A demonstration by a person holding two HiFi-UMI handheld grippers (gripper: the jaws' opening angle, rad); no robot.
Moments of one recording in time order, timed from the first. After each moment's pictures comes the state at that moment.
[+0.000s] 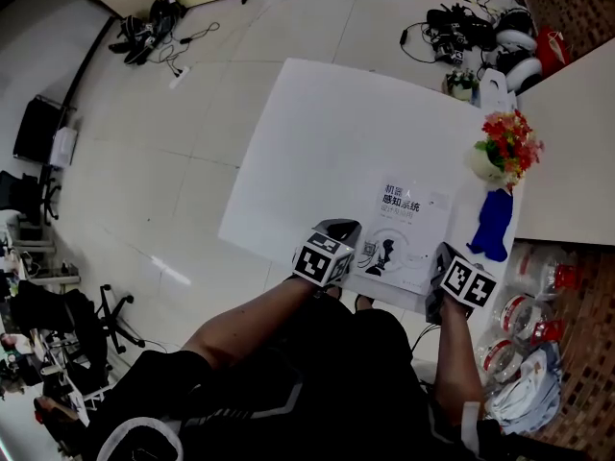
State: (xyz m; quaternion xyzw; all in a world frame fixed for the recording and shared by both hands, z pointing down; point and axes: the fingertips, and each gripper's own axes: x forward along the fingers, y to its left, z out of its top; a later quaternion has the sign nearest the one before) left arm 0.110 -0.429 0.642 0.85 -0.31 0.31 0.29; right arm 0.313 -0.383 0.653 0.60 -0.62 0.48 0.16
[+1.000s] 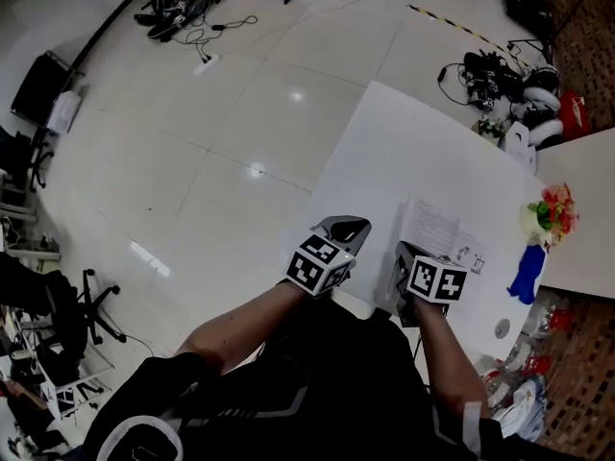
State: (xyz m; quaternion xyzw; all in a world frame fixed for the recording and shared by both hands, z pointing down) left arm -0.090 -0.499 0.561 0.90 -0.32 0.18 0.25; right arm -0.008 -0.473 0.609 0.47 -0.73 0.44 0.23
